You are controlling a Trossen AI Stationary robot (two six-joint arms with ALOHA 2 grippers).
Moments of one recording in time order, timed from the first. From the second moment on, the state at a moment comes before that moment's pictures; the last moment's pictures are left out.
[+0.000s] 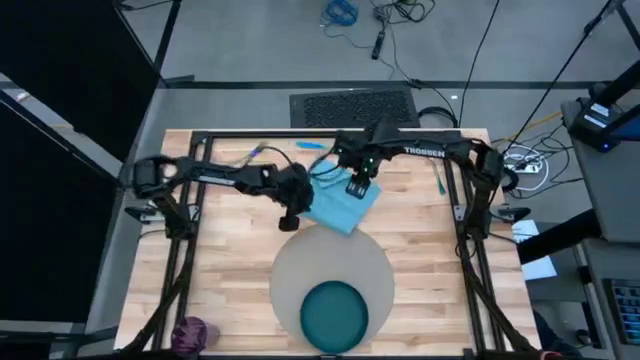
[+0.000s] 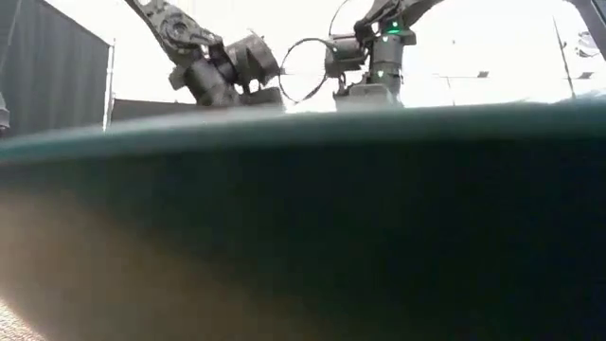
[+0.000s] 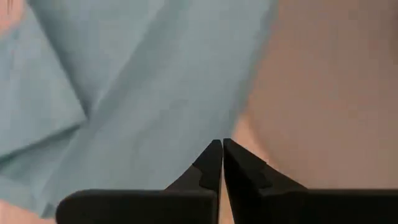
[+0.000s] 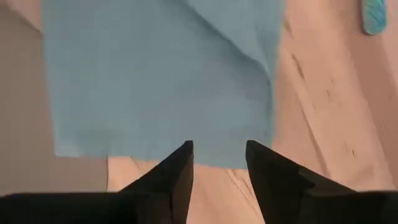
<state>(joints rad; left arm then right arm) 0.26 1.70 0.95 -0.24 0.19 0.33 -0.36 1.86 1.55 -1.12 -0.01 0.08</state>
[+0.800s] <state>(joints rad) 0.25 1.76 0.94 -0.23 0.14 0.26 -0.46 2.02 1.45 -0.80 -0.14 0.10</state>
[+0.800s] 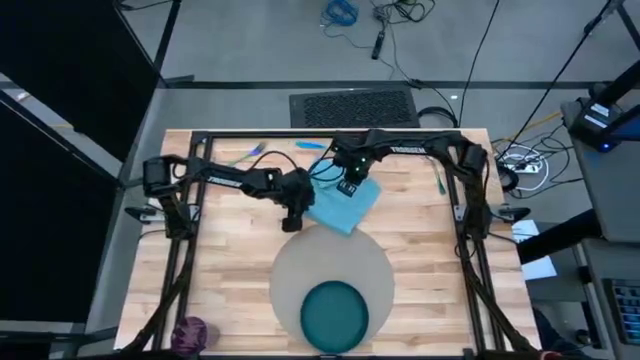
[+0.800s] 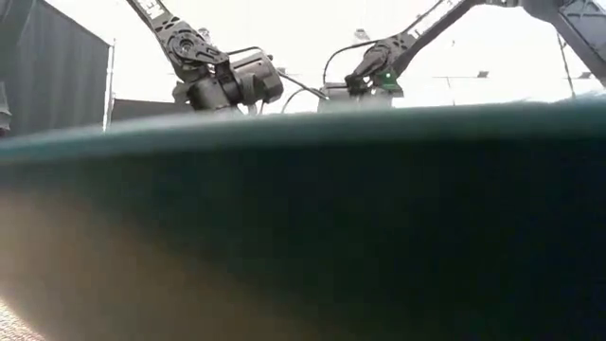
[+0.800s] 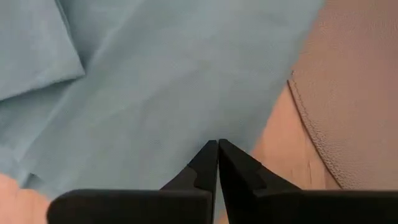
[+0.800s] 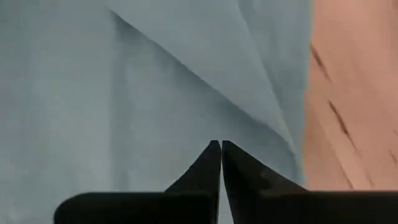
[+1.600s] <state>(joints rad) 0.24 1.76 0.94 -0.26 0.14 0.27 -0.50 2.07 1.45 -0.55 -0.08 0.22</state>
